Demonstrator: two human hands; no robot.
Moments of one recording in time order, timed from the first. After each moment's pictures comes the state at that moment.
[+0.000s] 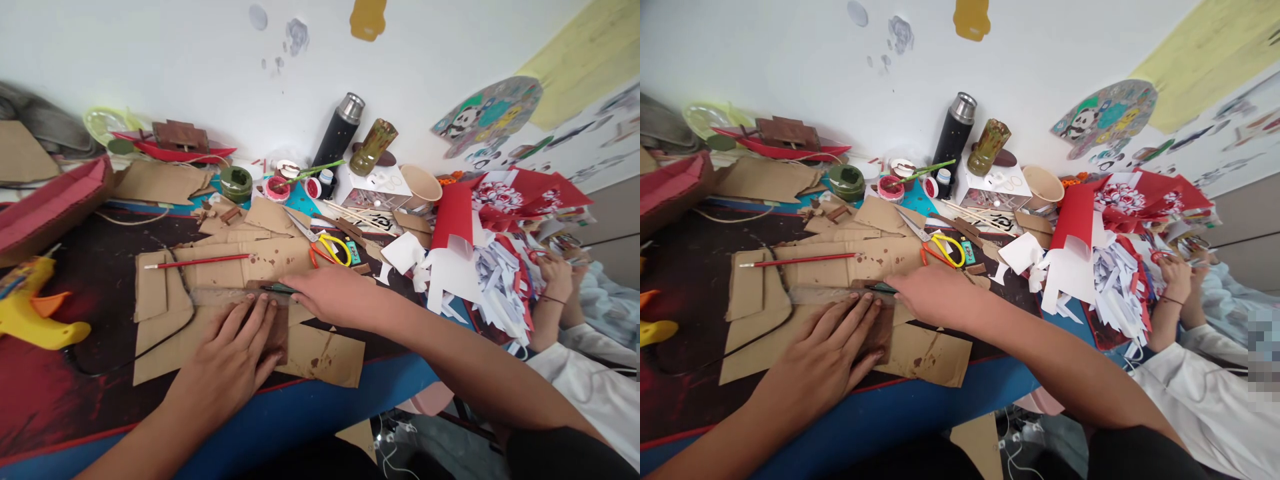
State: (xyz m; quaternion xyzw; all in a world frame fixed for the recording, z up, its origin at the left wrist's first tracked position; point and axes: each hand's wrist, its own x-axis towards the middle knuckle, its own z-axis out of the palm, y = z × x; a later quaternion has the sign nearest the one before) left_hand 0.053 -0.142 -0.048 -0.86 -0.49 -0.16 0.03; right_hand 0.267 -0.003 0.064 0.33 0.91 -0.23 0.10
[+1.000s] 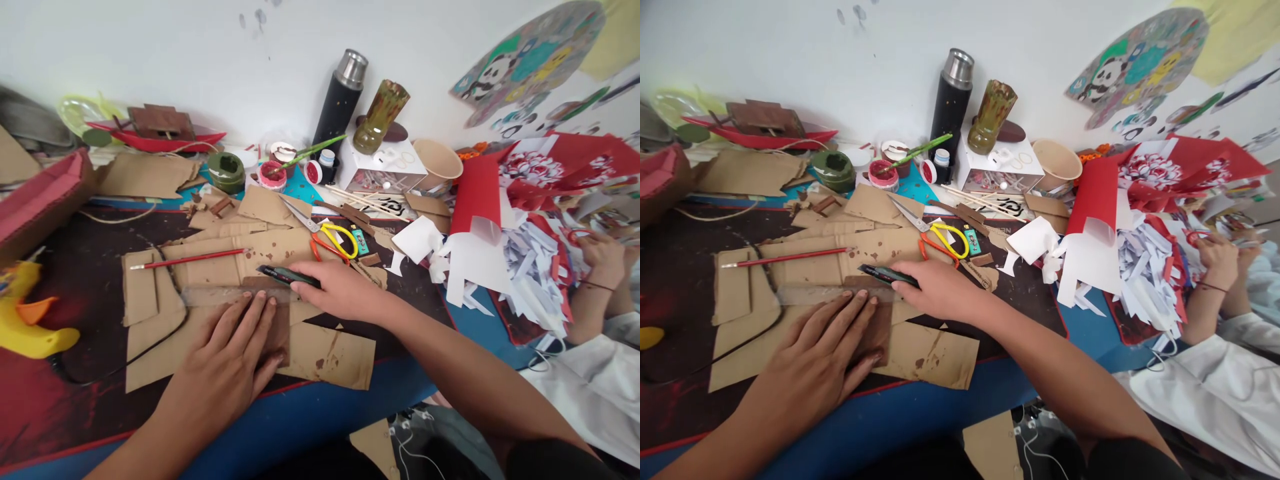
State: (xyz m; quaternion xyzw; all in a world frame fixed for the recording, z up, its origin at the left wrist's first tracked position) left_hand 0.046 -0.144 -0.045 -0.86 -0.49 -0.14 0.03; right_hand 0.283 -0.004 0.029 0.41 0.82 -0.41 -0.03
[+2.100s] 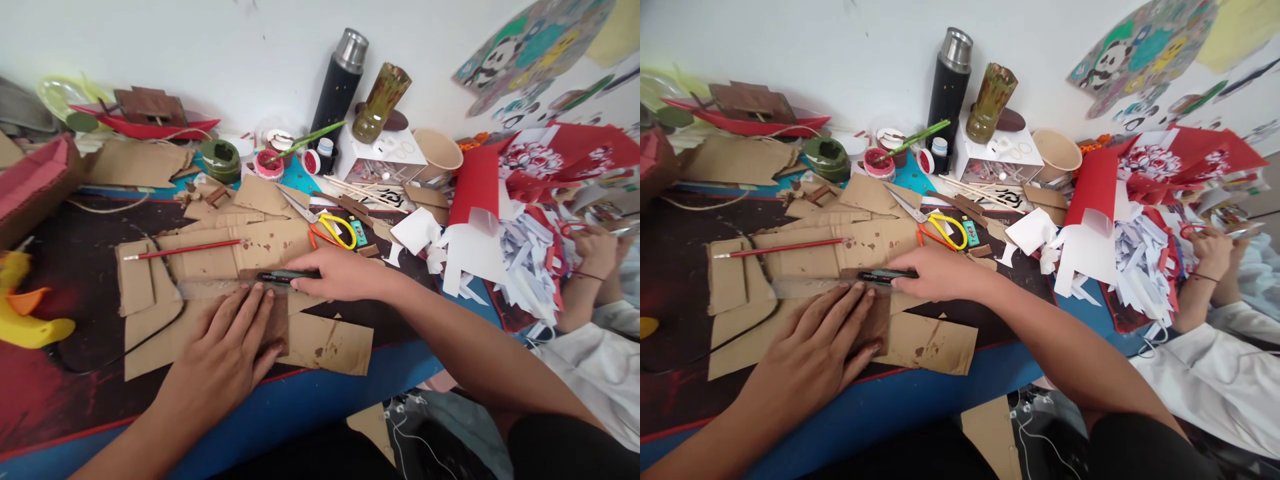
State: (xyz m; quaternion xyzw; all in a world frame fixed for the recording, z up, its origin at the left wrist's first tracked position) left_hand 0.052 -0.144 -0.037 -0.85 -0.49 -0.18 0.05; right_hand 0.281 0.014 0.047 0.36 0.82 -0.45 0.06
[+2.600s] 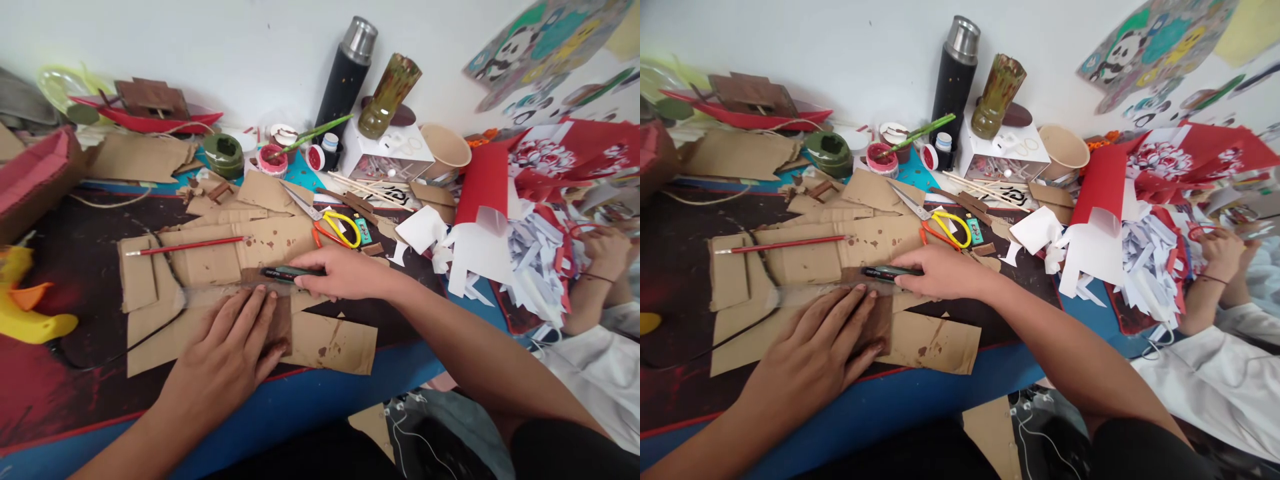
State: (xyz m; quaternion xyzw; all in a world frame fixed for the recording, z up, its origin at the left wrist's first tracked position) left_hand 0.052 -0.149 -0.038 -0.85 -0.49 -0.18 0.05; right_hand 0.284 0.012 0.036 0.39 0.74 -0.54 0.04
